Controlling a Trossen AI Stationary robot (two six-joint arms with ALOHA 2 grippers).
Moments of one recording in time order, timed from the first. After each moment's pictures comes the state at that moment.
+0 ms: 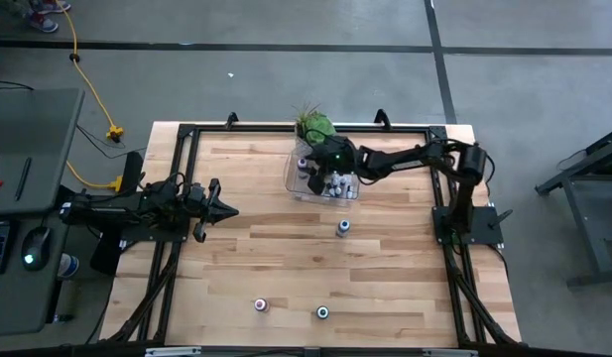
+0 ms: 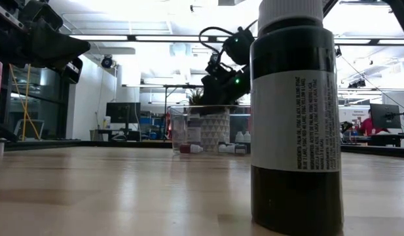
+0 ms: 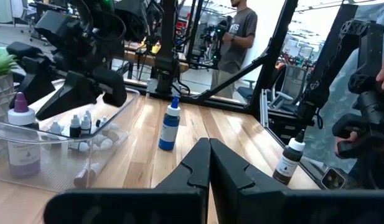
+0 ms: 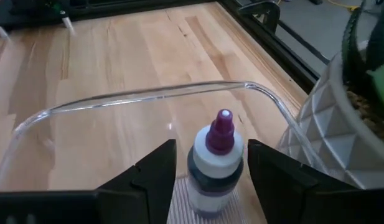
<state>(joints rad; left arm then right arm) -0.01 0.01 0.02 0.03 0.09 -0.21 -0.36 1.87 1.02 0.39 -0.03 0.00</state>
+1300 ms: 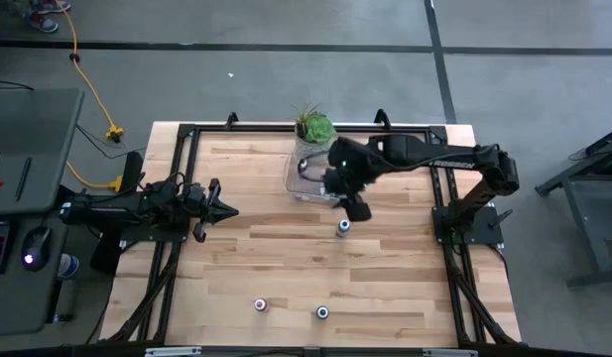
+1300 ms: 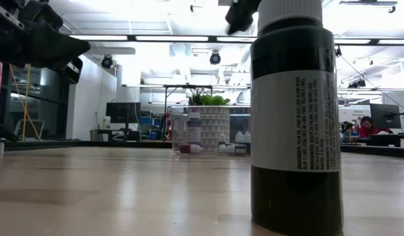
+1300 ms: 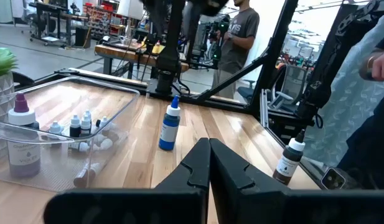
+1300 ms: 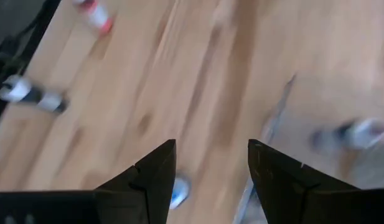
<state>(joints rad) -0.01 0.01 0.02 0.03 0.09 -0.21 -0.12 1.62 1.62 -0.96 -0.24 -0.30</state>
